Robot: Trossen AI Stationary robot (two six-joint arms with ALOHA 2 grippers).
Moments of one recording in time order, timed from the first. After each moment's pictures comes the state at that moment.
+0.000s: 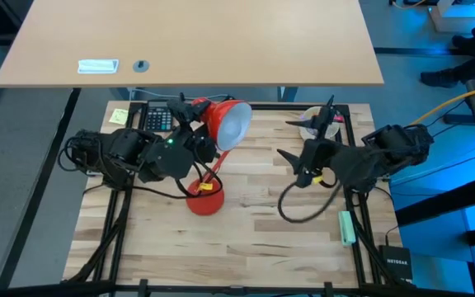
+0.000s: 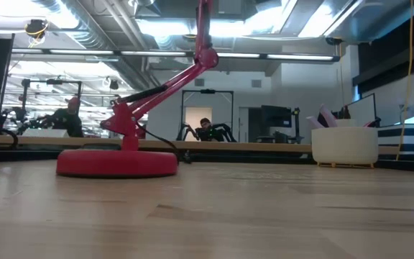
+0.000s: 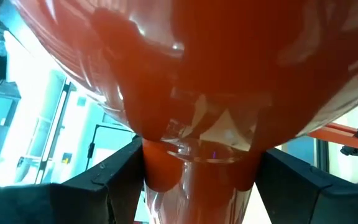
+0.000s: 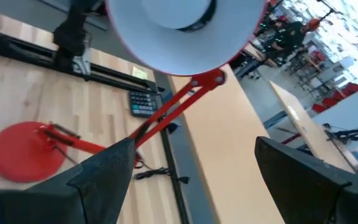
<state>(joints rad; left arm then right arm) -0.35 1.72 2.25 -1.07 -1.33 0.74 0.48 1.56 2.18 -1.22 0.93 -0.13</state>
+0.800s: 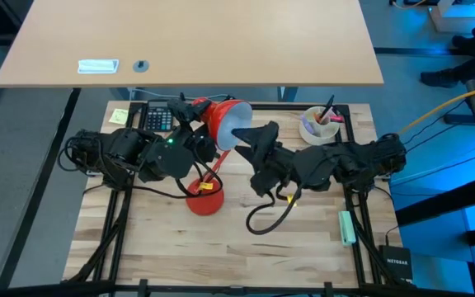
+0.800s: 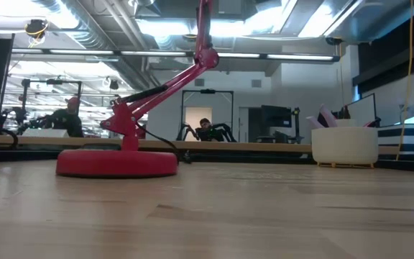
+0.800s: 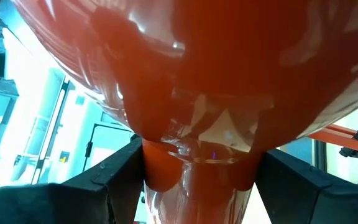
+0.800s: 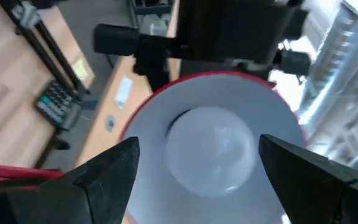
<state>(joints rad) -0.34 1.72 2.25 -1.07 -1.32 0.72 0.40 1.74 2.18 -0.60 0.87 -1.35</state>
